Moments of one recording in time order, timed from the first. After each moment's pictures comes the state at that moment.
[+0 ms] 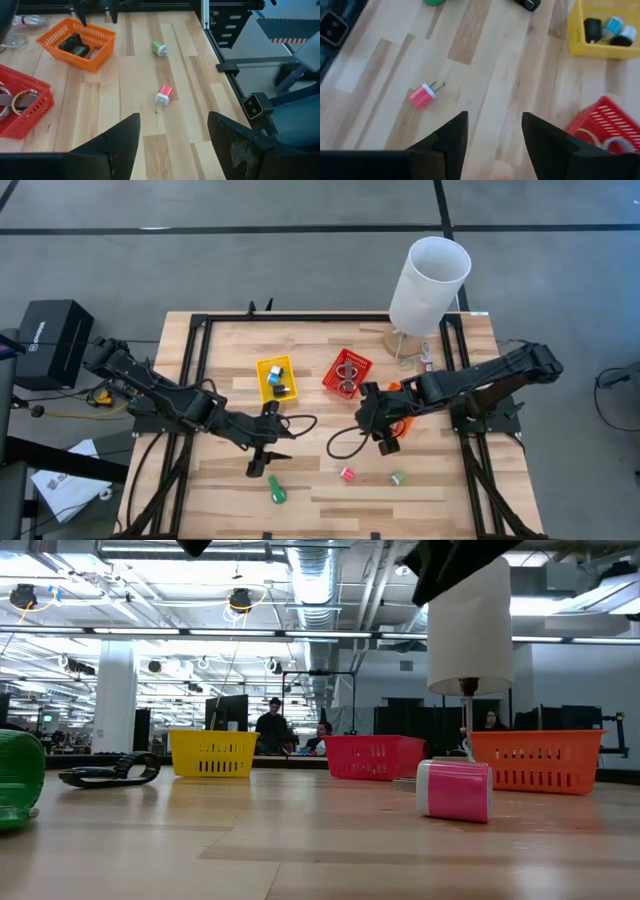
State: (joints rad) left arm -0.47 1.28 0.98 -0.29 -0.24 -0.23; right arm 0.27 1.45 1.22 -0.72 0.06 -0.08
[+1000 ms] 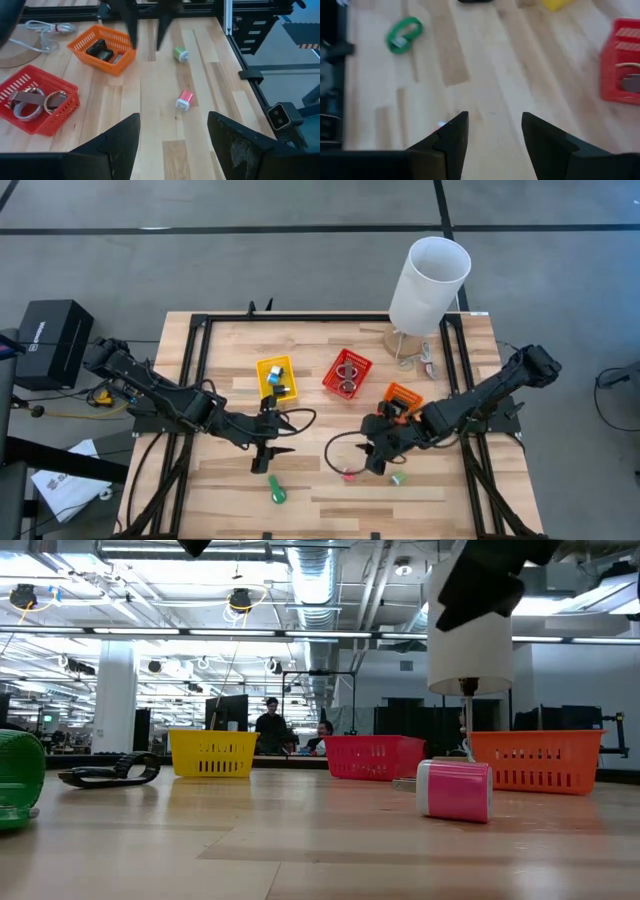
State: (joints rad) left arm -0.48 1.28 0.98 -0.29 -0.36 -0.23; right arm 0.48 1.48 1.05 -0.51 0.38 0.66
